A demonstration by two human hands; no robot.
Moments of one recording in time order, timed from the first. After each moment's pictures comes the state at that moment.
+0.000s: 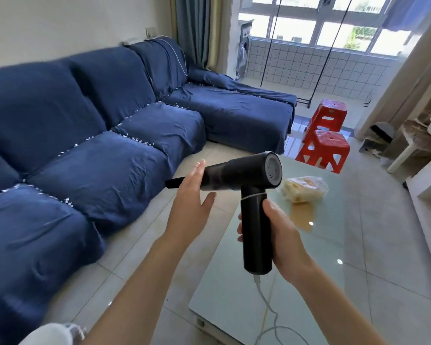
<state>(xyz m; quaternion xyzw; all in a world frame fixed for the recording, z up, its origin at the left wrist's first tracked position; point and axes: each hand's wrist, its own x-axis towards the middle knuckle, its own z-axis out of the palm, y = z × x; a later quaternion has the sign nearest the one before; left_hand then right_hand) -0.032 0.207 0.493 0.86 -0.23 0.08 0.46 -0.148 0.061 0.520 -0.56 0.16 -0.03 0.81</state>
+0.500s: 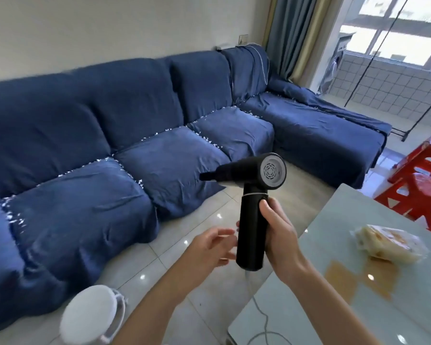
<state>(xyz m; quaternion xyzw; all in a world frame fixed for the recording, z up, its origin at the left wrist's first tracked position) -0.030 0.348 0.482 0.71 0.02 -0.20 0.67 -0.016 0.194 0.509 -0.61 0.06 0.04 0.79</state>
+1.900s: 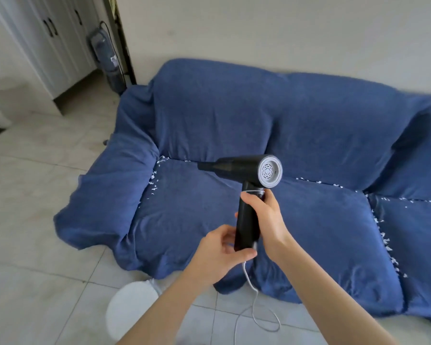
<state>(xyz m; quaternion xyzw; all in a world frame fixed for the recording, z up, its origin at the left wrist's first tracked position) 0.328 0.711 0.425 0.67 0.35 0.12 0.64 0.450 0.669 0.477 -0.64 -0.16 0.40 0.63</state>
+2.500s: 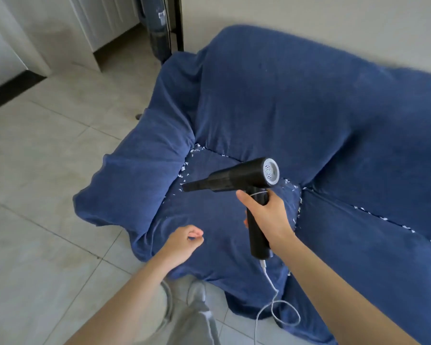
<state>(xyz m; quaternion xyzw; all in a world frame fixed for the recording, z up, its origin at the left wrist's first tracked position) 0.299 0.969 0.271 0.61 0.55 0.04 0.57 0.497 0.917 0.381 -0.75 -0.23 0.42 0.46</state>
